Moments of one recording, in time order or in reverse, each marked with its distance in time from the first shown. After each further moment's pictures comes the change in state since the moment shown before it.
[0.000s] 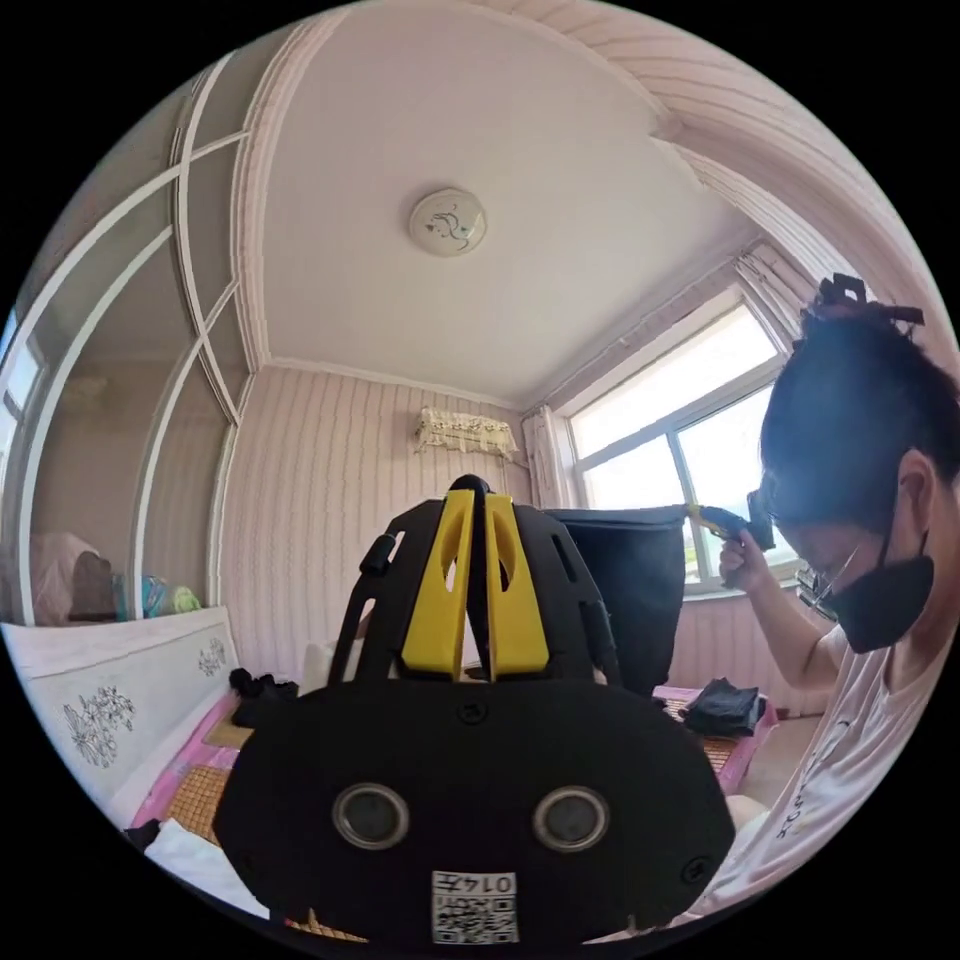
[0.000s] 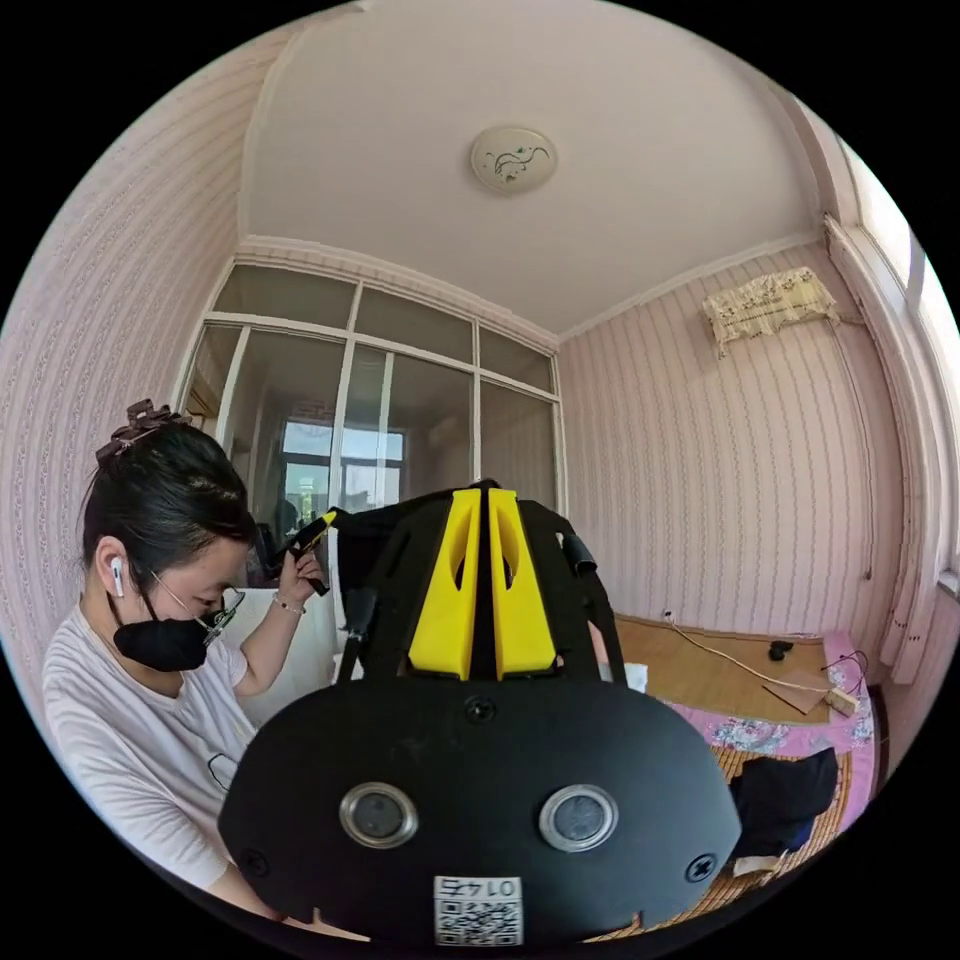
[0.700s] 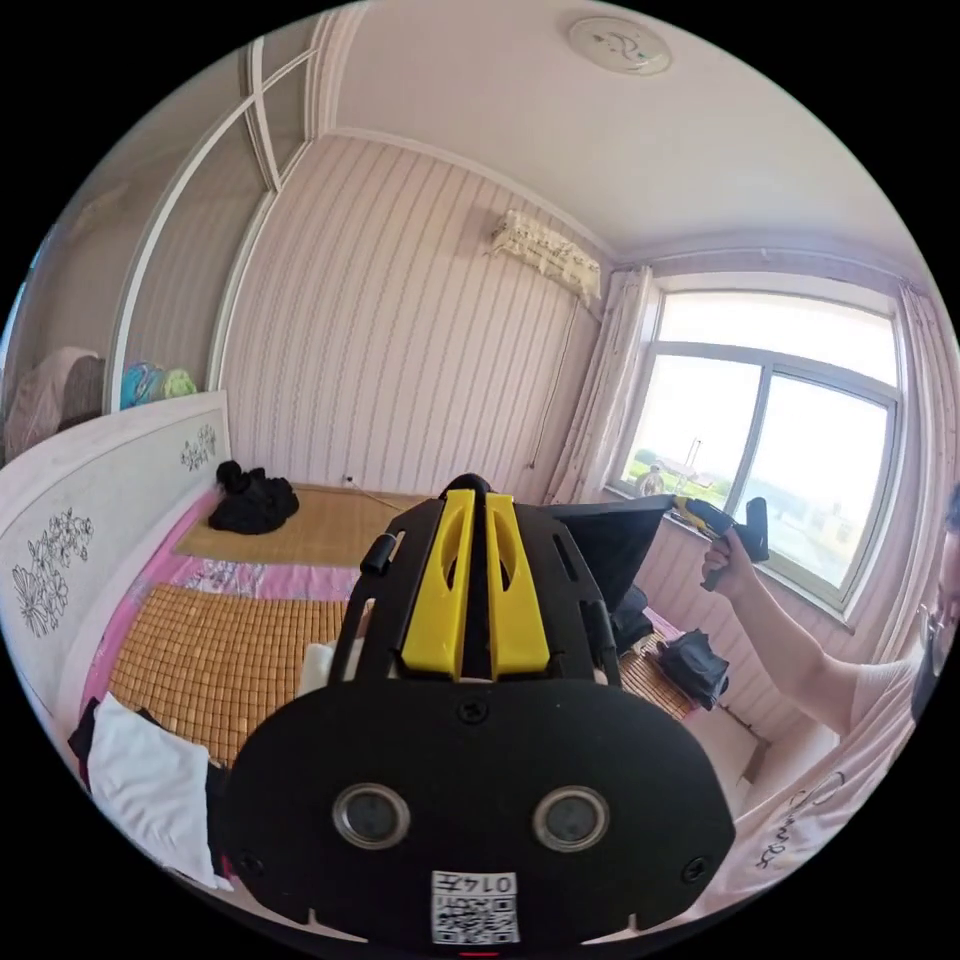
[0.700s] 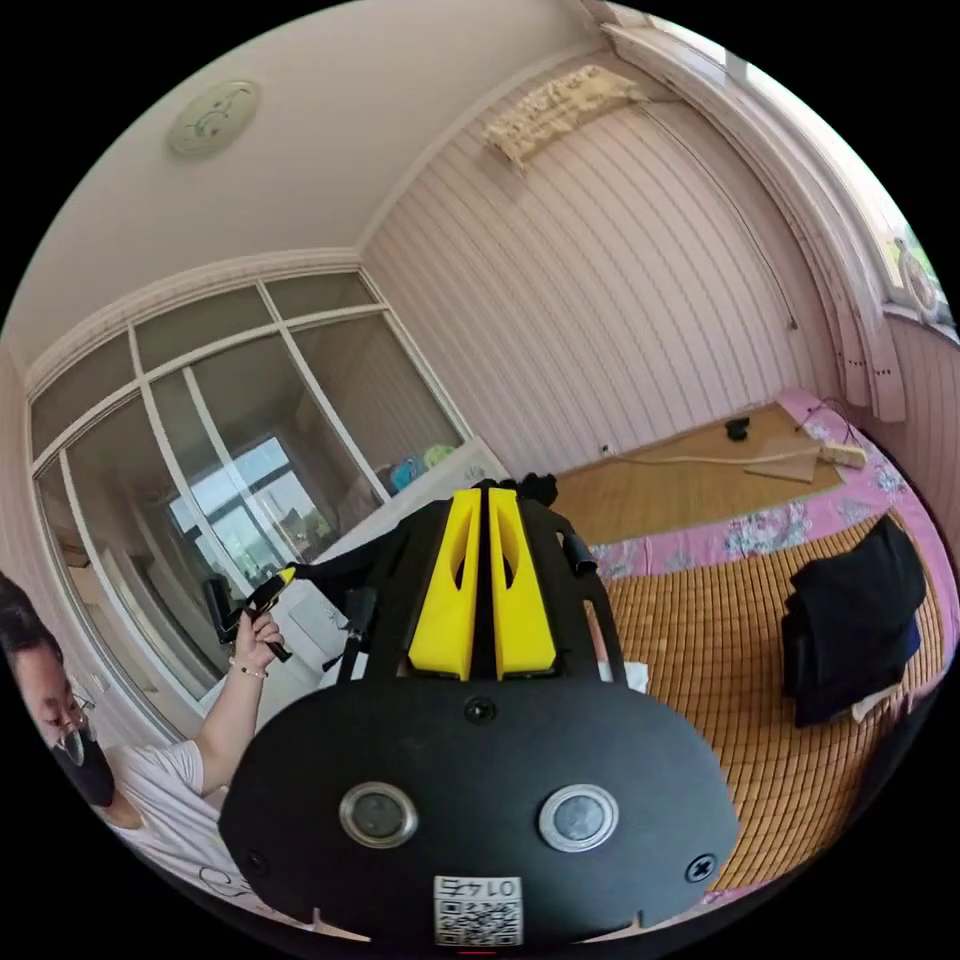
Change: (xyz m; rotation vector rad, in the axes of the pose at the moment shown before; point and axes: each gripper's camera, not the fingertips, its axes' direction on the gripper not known) left arm -0.144 0.096 0.223 -0.543 -0.025 -0.314; right arm 0.214 0.103 0.200 -0.224 0.216 0.532
